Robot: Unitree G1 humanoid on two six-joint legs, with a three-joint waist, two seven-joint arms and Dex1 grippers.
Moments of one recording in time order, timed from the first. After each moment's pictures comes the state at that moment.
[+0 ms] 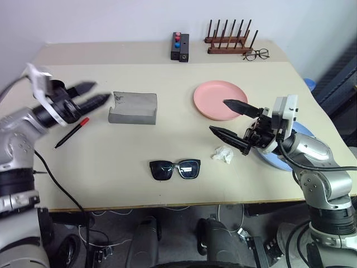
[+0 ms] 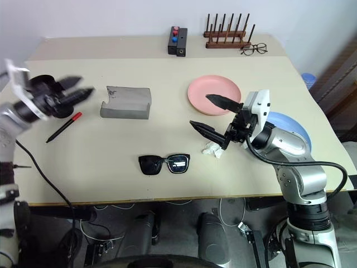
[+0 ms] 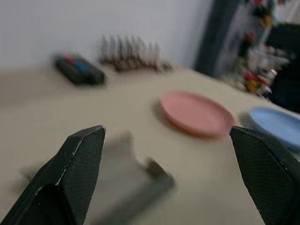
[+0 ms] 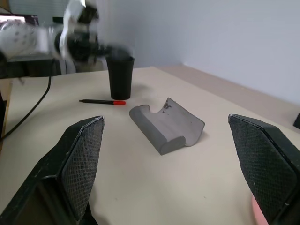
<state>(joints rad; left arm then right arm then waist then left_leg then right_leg) -0.50 0.76 0.32 0.15 -0.64 0.63 -1.00 -0.31 -0.57 -0.12 -0.35 0.65 0.37 0.85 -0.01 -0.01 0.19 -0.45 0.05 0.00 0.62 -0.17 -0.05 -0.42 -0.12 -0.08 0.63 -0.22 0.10</state>
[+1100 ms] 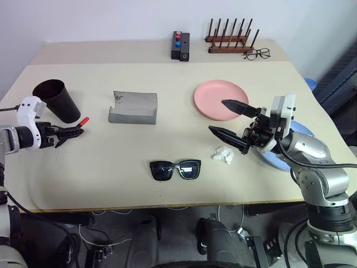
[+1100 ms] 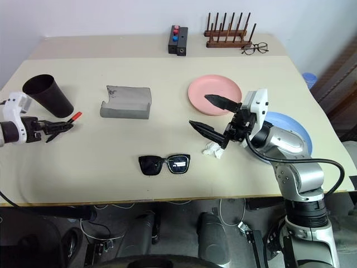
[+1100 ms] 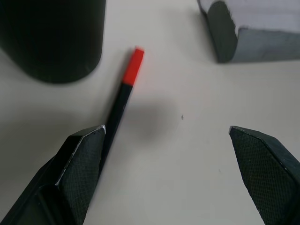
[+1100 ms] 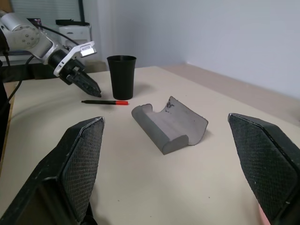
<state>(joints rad) -0.68 1.03 0.11 0.66 -0.34 0.81 -1.01 -0.32 -0.57 -0.12 -0.33 0.65 0.38 0.87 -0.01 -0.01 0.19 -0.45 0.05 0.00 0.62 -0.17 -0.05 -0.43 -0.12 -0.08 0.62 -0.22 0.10</state>
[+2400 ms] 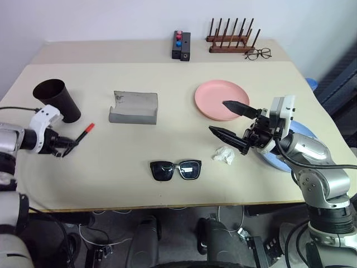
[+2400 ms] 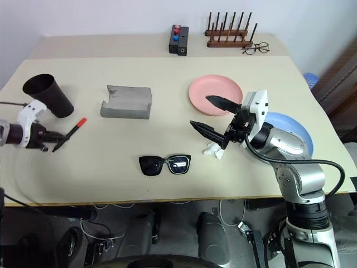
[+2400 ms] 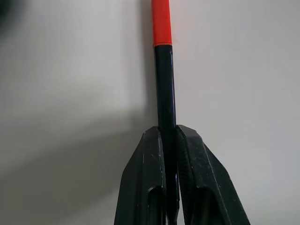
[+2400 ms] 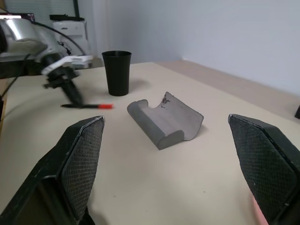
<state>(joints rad) -0.65 1.09 -0.11 0.69 -0.04 0.62 -1.42 -0.32 -0.57 -0.12 -0.34 0.64 0.39 0.84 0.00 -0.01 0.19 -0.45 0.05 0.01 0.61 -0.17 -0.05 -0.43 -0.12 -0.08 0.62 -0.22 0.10</state>
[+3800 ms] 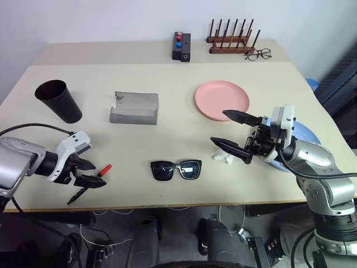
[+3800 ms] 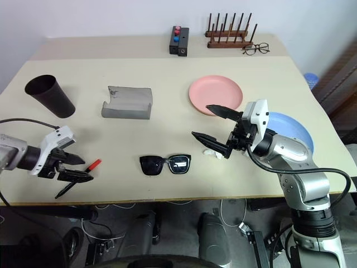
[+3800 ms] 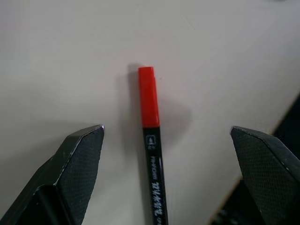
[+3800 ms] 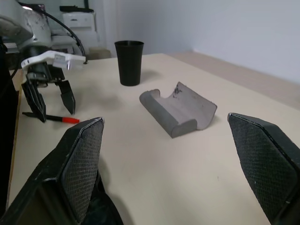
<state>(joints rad) -0.30 1.15 -0.07 -0.16 -0.34 1.06 -1.22 -0.24 -0.60 -0.13 -0.37 0.64 0.36 0.89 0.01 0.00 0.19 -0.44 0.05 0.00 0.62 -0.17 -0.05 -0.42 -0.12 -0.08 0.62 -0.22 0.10</state>
